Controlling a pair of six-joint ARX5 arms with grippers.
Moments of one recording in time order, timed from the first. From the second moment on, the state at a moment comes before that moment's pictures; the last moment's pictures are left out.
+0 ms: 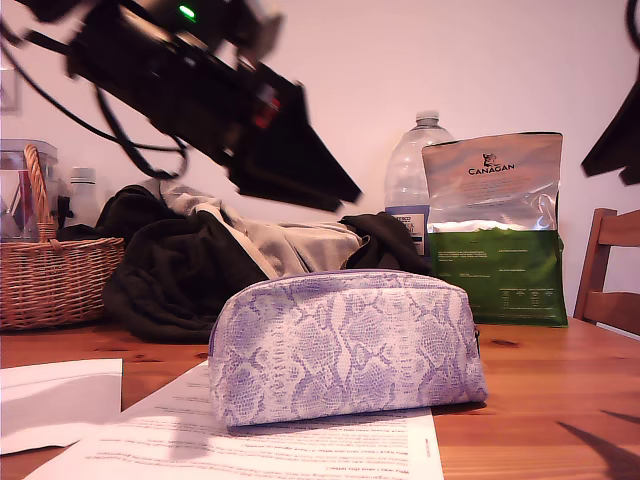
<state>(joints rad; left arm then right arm) -0.60 1.64 1.06 -0.16 0.63 0.38 0.32 0.62 0.38 -0.21 -0.15 0.00</state>
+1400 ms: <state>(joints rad) -0.69 1.60 1.17 -0.41 0.49 0.78 0.32 1.06 0.38 0.24 -0.33 -0.30</state>
